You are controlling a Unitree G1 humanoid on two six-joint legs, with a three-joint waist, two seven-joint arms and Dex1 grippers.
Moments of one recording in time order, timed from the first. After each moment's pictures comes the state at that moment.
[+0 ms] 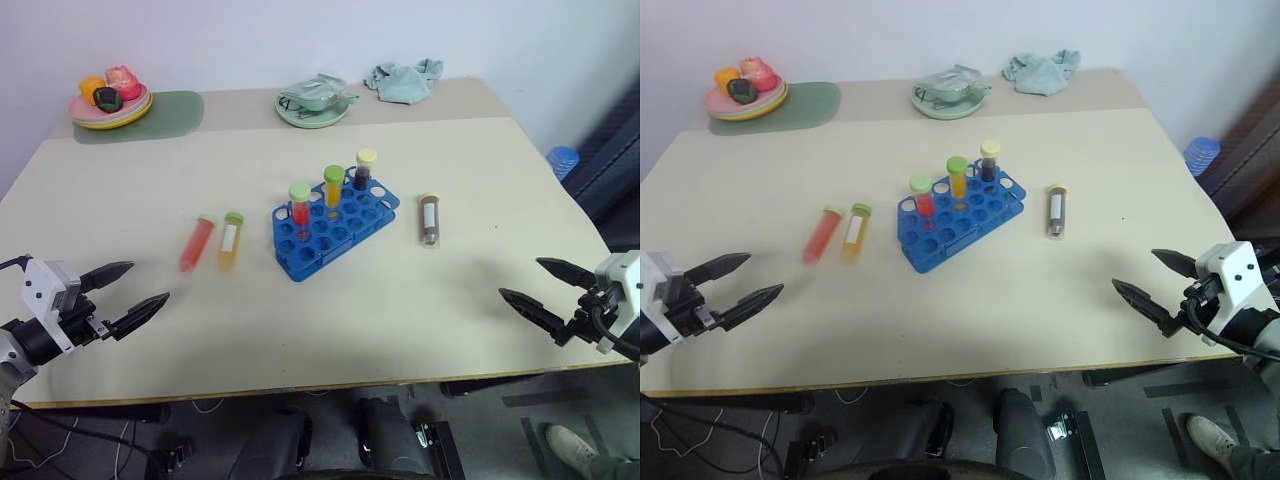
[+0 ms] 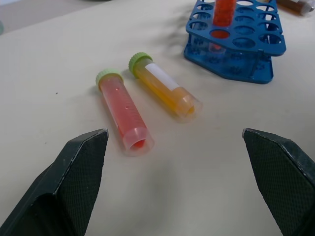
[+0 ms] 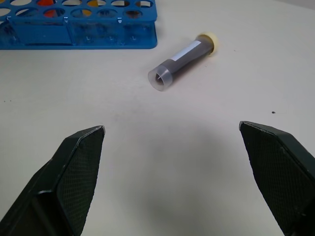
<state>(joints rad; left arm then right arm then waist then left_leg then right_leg) 0.24 0.77 0.55 -0.18 -0.58 0.24 -1.00 0.26 -0.78 -0.60 -0.31 0.55 0.42 0.90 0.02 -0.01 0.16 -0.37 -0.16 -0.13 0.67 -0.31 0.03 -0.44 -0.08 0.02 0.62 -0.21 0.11</state>
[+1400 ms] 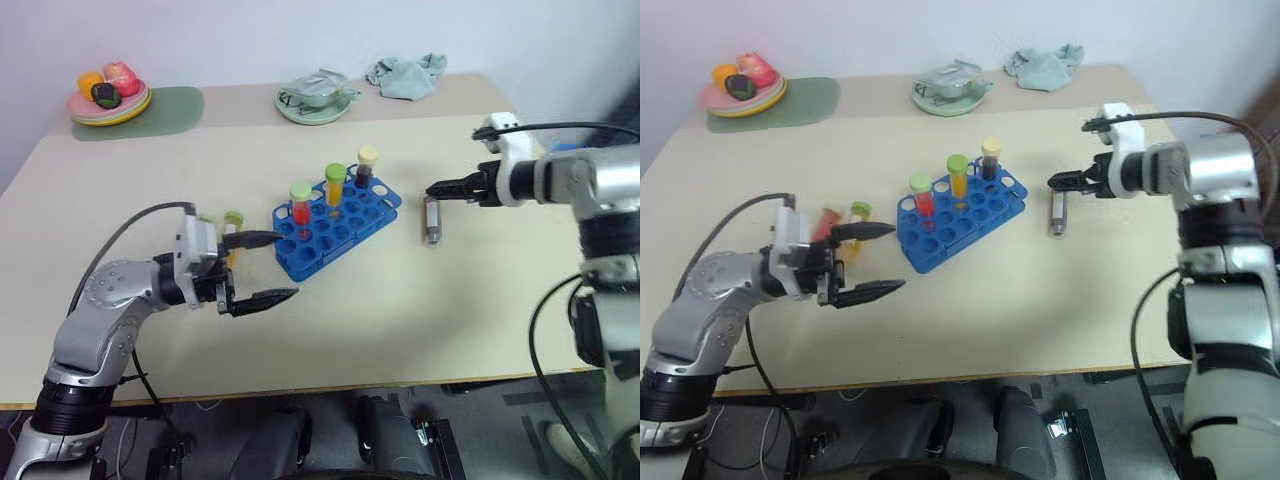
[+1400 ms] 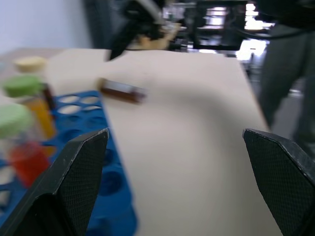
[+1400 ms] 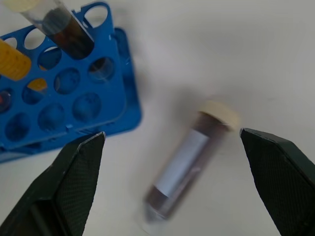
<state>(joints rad) -0.22 0.66 0.03 -0.29 -0.60 0.28 -1.15 -1.14 -0.71 0.14 0.66 0.28 1.15 0.80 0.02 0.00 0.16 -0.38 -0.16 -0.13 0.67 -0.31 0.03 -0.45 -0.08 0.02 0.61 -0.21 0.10</state>
